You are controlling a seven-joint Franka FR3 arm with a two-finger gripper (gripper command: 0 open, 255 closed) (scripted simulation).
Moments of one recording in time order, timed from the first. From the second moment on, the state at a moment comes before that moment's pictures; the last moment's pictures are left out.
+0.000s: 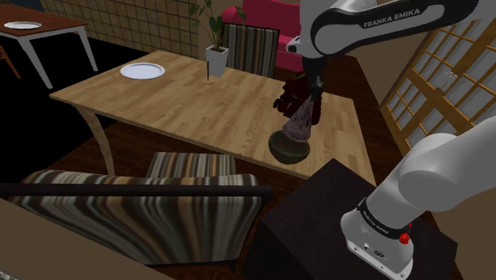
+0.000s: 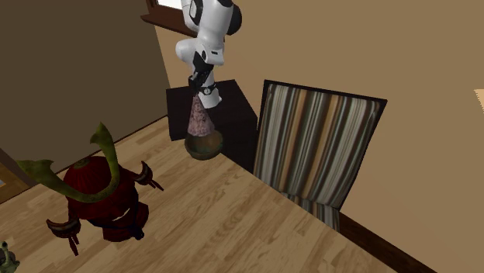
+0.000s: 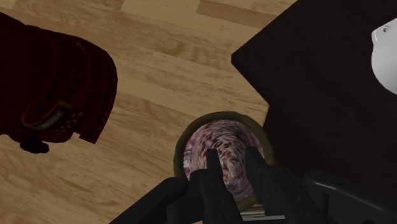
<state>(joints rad) 0.01 -0.41 -0.01 -2.41 -0.39 1.86 -0.78</state>
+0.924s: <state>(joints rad) 0.00 -0.34 -0.02 -2.52 -0.43 2.02 -0.72</state>
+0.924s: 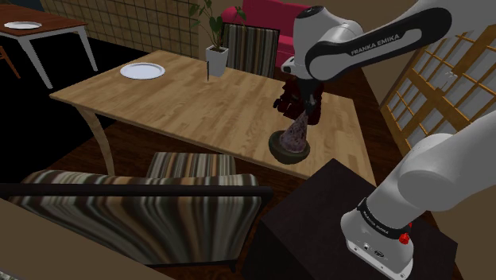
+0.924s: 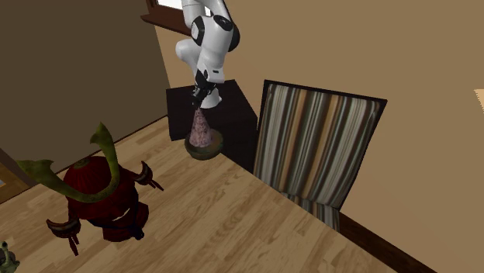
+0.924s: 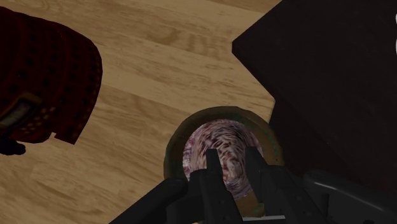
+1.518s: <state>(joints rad) 0.00 -0.34 -0.02 -2.52 -0.43 2.03 -0.72</state>
